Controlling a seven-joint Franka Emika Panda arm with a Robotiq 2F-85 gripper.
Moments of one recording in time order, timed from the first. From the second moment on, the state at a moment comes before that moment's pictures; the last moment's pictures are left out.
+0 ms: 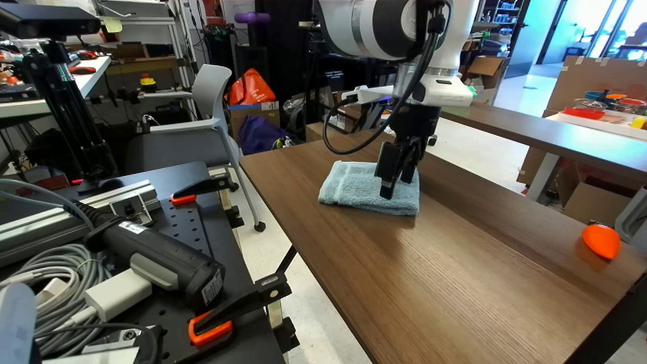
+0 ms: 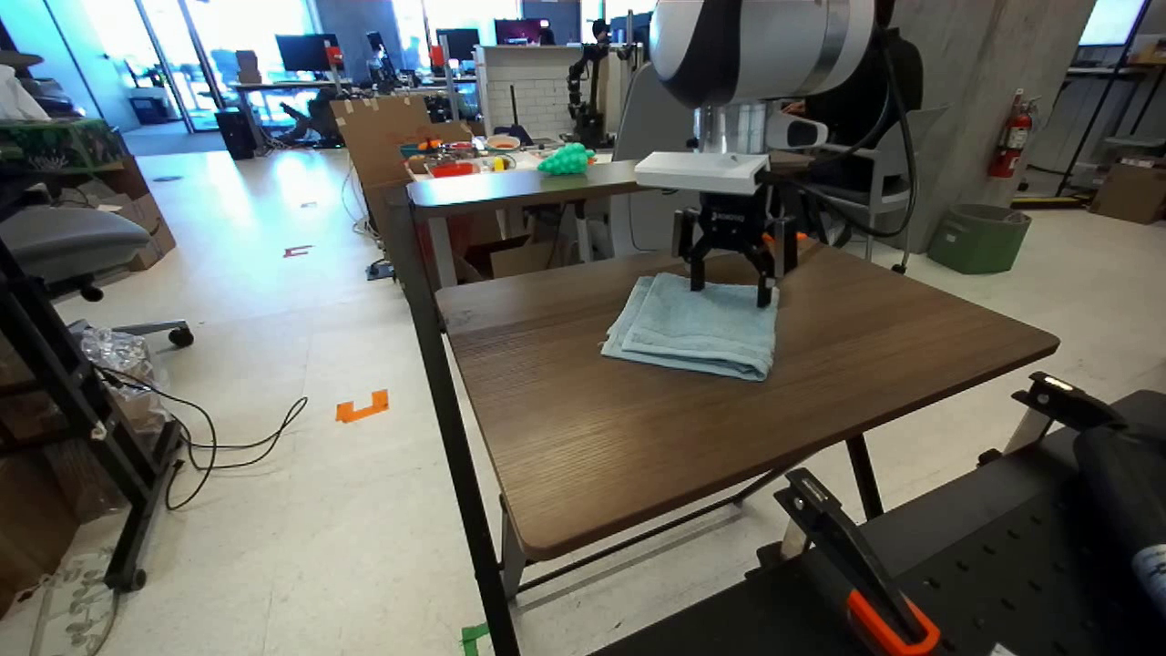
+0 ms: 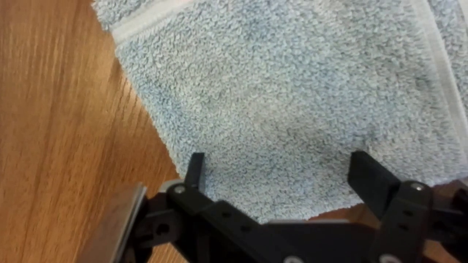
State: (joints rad) arm 0.12 0.78 -0.12 -1.72 0.07 2.40 1.12
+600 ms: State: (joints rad) arm 0.10 0.76 -0.06 -1.71 0.15 2.40 1.09
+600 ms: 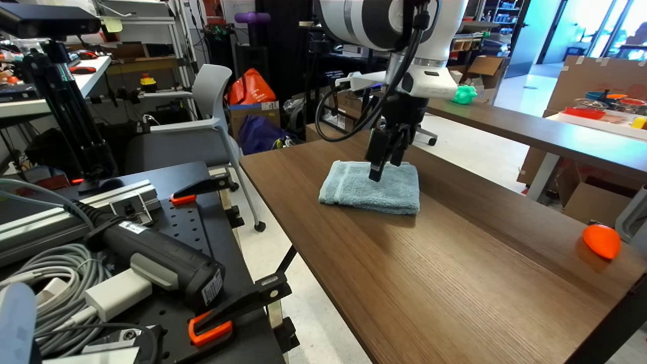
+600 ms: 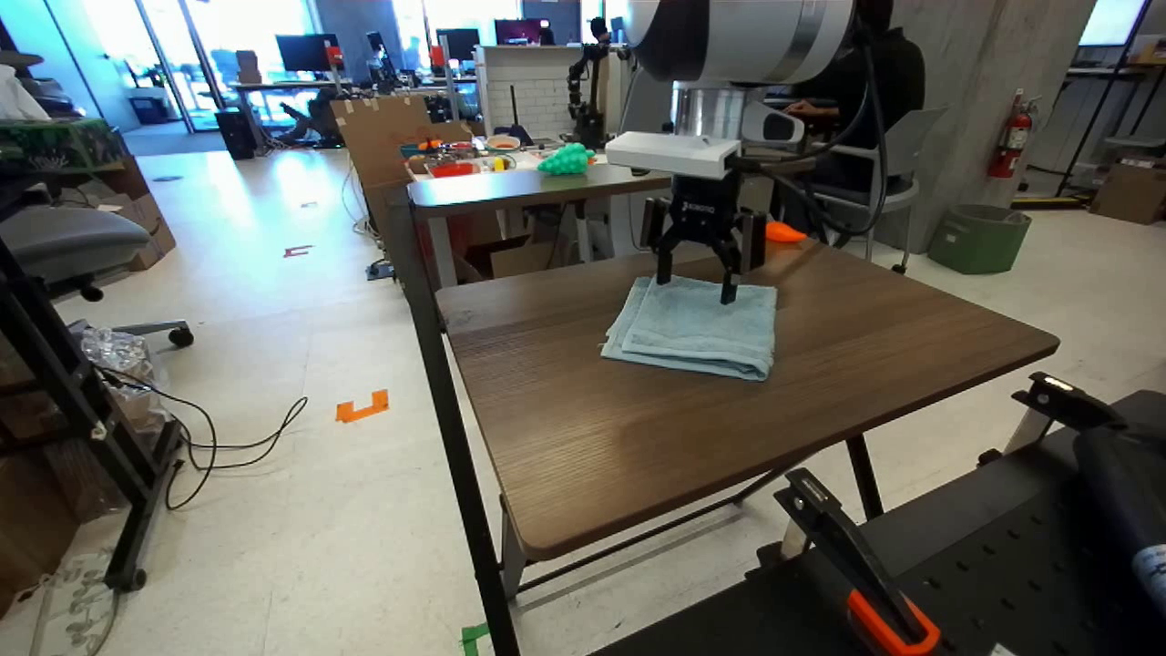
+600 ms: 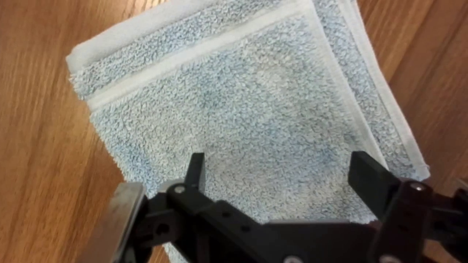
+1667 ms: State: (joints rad) arm 0.04 0.80 -0.08 -1.70 0.17 2.42 1.09
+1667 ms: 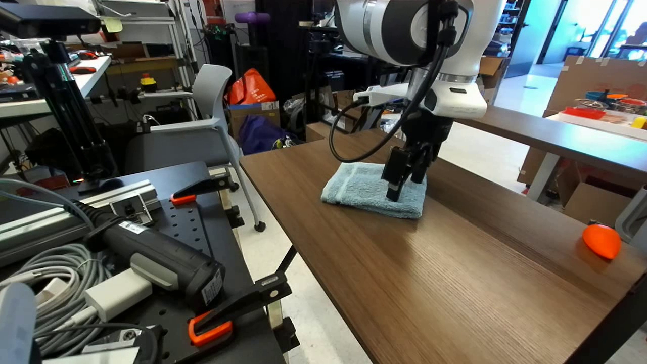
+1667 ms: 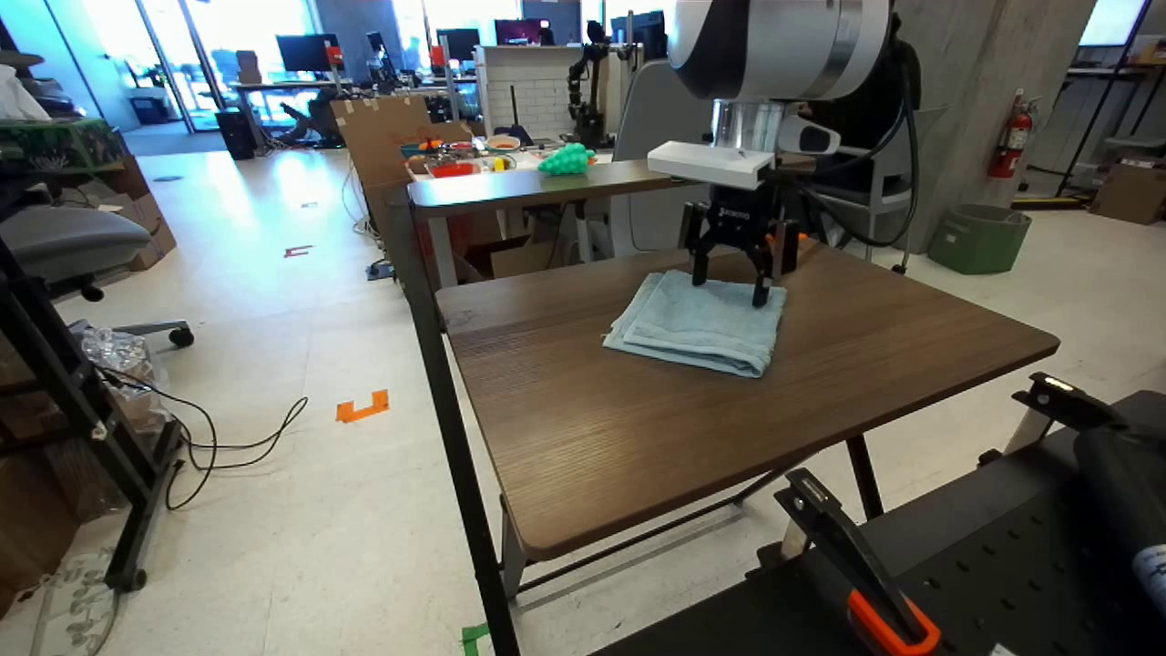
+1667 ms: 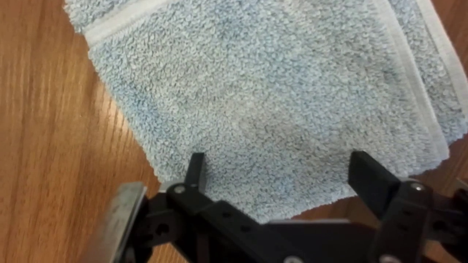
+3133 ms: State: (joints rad) arm 0.05 0.76 -0.10 -1.74 0.17 2.41 1.14
